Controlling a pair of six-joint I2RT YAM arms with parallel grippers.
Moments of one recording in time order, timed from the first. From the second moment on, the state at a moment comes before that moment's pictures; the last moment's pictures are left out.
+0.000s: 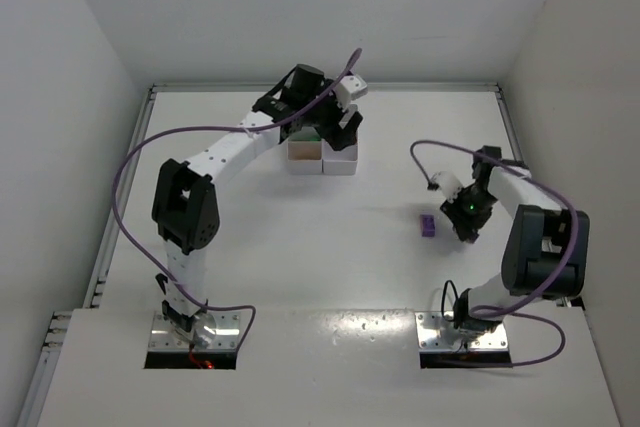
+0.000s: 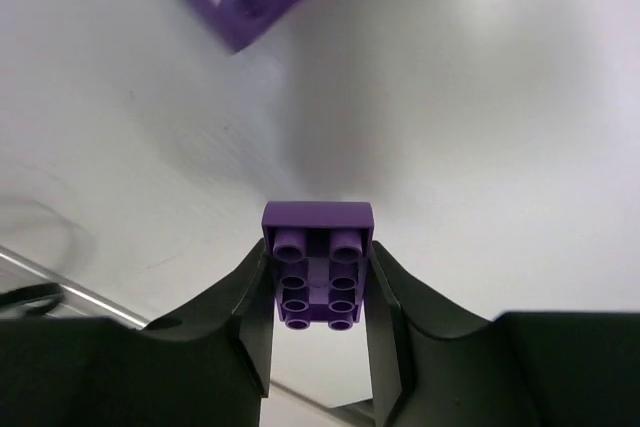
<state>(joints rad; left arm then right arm) -0.55 1.97 1.80 -0.41 0.37 0.28 -0.16 1.54 0.81 -0.82 -0.12 -1.04</state>
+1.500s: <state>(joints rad) -1.18 2.44 2.12 -0.48 -0.31 -0.58 -0.55 1.41 1.38 -0.95 -0.37 -0.18</state>
